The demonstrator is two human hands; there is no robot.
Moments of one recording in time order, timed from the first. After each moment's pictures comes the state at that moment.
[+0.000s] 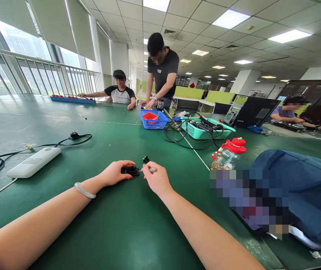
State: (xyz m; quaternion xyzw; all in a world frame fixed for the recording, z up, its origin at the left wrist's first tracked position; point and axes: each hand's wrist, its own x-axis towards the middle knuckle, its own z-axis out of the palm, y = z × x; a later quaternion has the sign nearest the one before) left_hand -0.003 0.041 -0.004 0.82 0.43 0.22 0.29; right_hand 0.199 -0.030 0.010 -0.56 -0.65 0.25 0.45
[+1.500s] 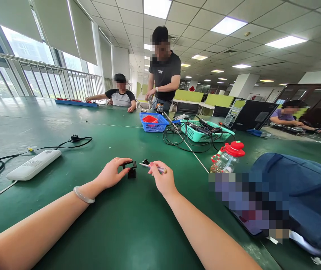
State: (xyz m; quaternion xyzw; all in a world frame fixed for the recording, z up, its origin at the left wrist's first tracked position) left_hand -0.004 0.031 0.004 0.83 0.46 0.29 0.12; right_hand 0.217 -0.026 0.008 -0.50 -0.59 0.29 0.55
